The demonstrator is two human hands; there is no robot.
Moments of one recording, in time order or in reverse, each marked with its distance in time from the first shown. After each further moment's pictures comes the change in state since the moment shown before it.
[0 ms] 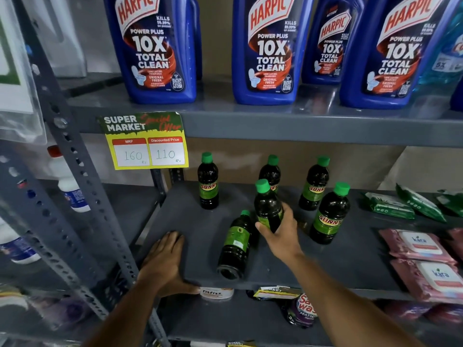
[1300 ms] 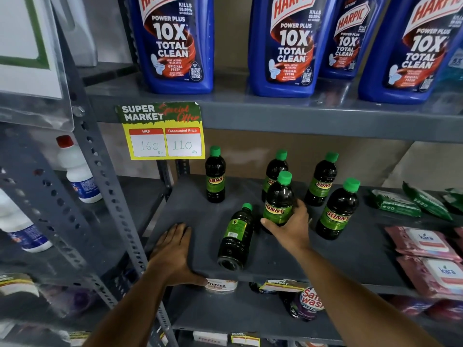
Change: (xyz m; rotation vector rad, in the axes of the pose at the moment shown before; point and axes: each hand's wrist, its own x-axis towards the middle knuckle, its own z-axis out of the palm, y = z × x) left_hand 0.001 0.001 -0.003 -0.005 -0.021 -0.005; right_hand 0.007 0.009 0.004 -0.080 0.088 0.118
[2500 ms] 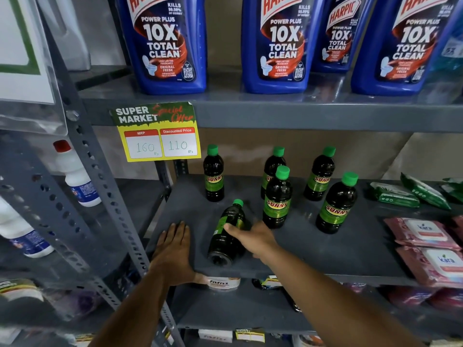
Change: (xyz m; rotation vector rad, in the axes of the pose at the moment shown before) left_hand 0.003 0.000 0.003 0.048 -0.023 -0.013; right_hand -0.050 -0.057 0.049 -0.057 -0.422 0.319
